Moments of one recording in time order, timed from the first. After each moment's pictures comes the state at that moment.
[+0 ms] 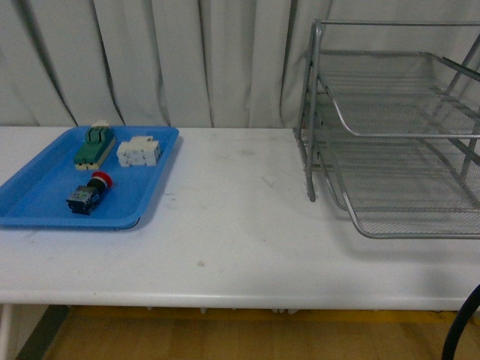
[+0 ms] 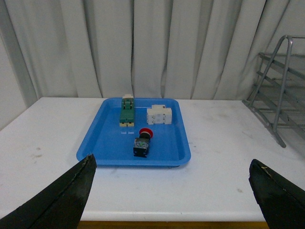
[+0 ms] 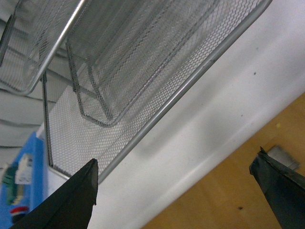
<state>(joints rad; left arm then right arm) 0.00 0.01 0.01 0.00 0.00 0.00 0.15 1.63 0.24 0.96 0.18 0.88</state>
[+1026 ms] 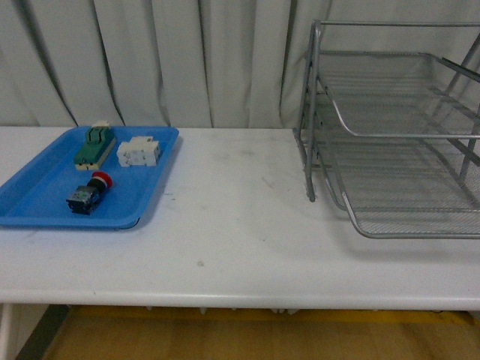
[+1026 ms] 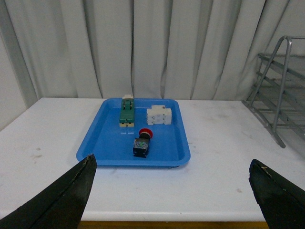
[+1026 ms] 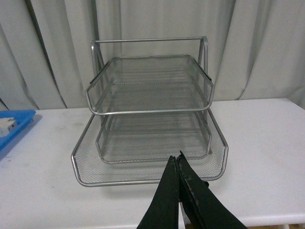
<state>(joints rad) 0.00 0.01 0.01 0.00 0.00 0.00 -0.01 0.48 0.01 0.48 0.00 0.01</state>
